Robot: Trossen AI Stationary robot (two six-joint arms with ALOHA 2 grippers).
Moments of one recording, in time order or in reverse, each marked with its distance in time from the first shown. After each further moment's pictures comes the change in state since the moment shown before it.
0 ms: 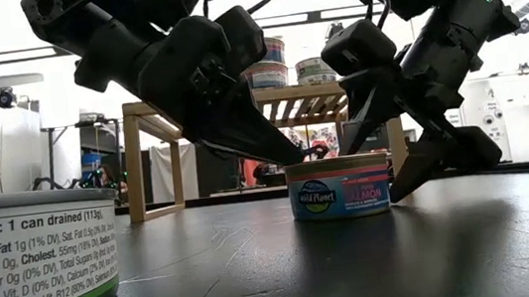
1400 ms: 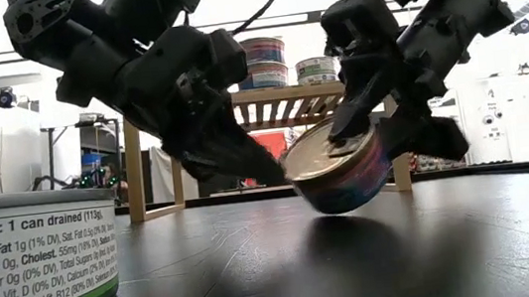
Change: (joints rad) left arm -0.010 -0.019 -0.098 0.112 -0.018 -0.167; right arm -0.001 -0.029 -0.001 0.084 -0.001 -0.211
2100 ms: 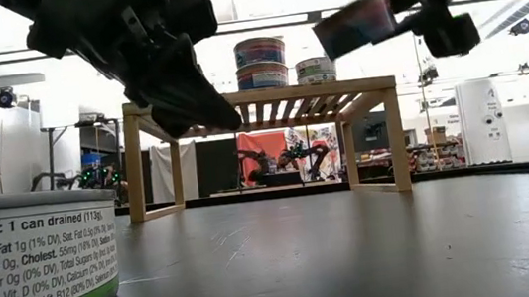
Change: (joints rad) left arm -0.015 -0.231 -0.001 -0.273 0.002 0.039; right arm -0.126 -0.590 0.006 -0.398 0.002 0.091
